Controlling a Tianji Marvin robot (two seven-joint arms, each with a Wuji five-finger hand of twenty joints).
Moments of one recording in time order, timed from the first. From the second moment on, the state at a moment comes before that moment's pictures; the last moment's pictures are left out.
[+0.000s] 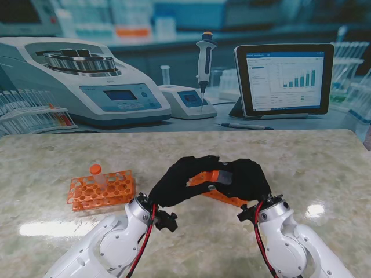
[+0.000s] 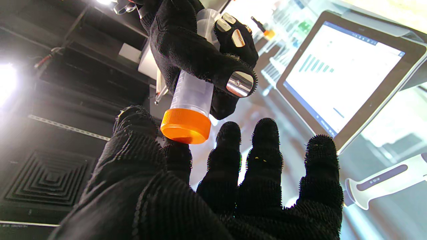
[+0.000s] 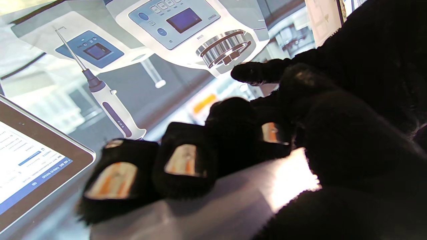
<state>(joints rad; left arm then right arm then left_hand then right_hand) 1.53 -1.18 -0.95 -1.70 0.49 -0.54 0.26 -1.77 -1.14 1.29 -1.84 -0.75 -0.31 -0.36 0.89 -0.06 -0.03 -0.04 0.51 -0.11 0.23 0.21 0.60 0.10 0.10 0.20 0.50 0.16 0.16 0.40 0.09 0.36 0.60 0.48 0.59 -0.69 0.82 -0.02 1.10 -0.25 1.22 1.43 1.39 -0.15 0.96 0.91 1.30 -0.15 1.41 0.88 1.14 -0.03 1.69 0.76</state>
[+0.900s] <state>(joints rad) 1.54 -1.17 -0.99 -1.74 0.51 -0.55 0.25 -1.76 -1.14 1.29 -1.84 -0.75 -0.31 -0.35 0.88 -0.02 -0.03 -0.04 0.51 -0.04 0.21 0.17 0.52 0.10 0.08 0.20 0.37 0.16 0.11 0.36 0.02 0.35 0.48 0.47 0.59 -0.69 0.82 -0.02 1.10 -0.25 1.23 1.44 1.39 -0.15 0.96 0.91 1.30 -0.15 1.41 0.88 1.14 -0.03 1.69 0.76</state>
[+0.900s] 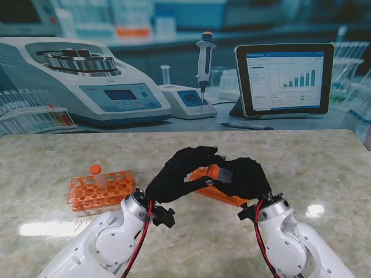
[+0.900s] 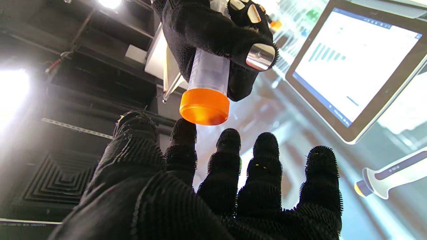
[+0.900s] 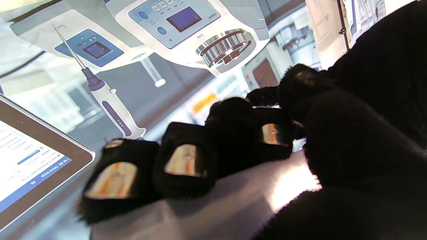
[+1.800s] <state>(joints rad) 1.58 -1.16 -1.05 -1.78 0.59 -0.53 0.26 -1.76 -1.14 1.29 -1.84 -0.76 -0.31 -0.35 0.88 -0.15 -0.02 -0.04 0.46 0.11 0.40 0.50 0.47 0.10 0.09 0.24 0.36 0.15 0.11 0.37 0.03 0.35 0.42 0.47 0.59 -0.69 0.82 -0.02 1.10 -0.25 1.23 1.44 1.39 -0.15 0.96 0.91 1.30 -0.15 1.41 0.88 1.14 -0.03 1.69 0.76</state>
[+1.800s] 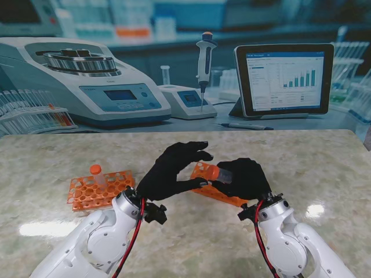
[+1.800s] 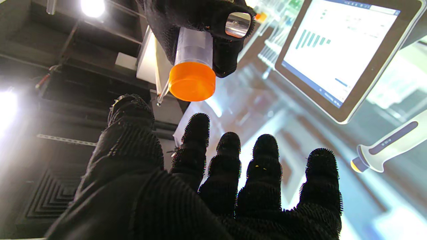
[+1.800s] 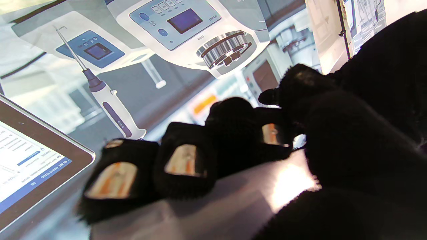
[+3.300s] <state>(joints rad) 1.51 -1.16 -0.98 -1.71 0.61 -0.48 0.29 -1.74 -1.14 1.27 -1.82 -0.77 -0.30 -0.35 0.92 -0.20 0.00 -0.05 0.40 0.12 0.74 0.66 0.46 0.10 0.12 0.25 0.38 0.15 0.14 0.39 0.04 0.35 0.45 0.47 0.59 -0.69 0.82 -0.02 1.10 -0.25 1.23 1.44 1.39 -0.15 0.96 0.91 1.30 -0.15 1.41 0.88 1.14 -0.03 1.69 0.76</state>
